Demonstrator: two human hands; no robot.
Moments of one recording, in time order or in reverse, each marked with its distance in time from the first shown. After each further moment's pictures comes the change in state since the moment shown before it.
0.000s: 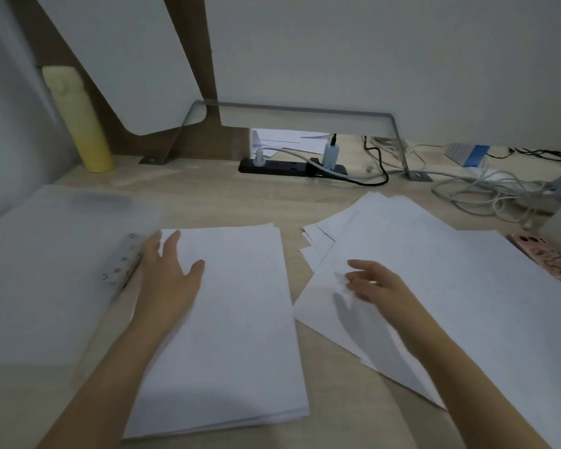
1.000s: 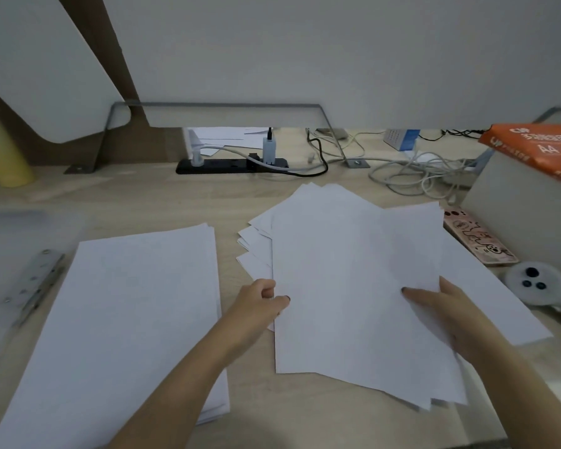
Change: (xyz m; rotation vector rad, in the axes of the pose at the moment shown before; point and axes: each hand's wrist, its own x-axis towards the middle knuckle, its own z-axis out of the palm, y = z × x) left_hand -0.077 0.094 0.124 -0.305 -0.754 -0.100; right_hand -0.034 0.074 -0.142 0.334 0.265 0.204
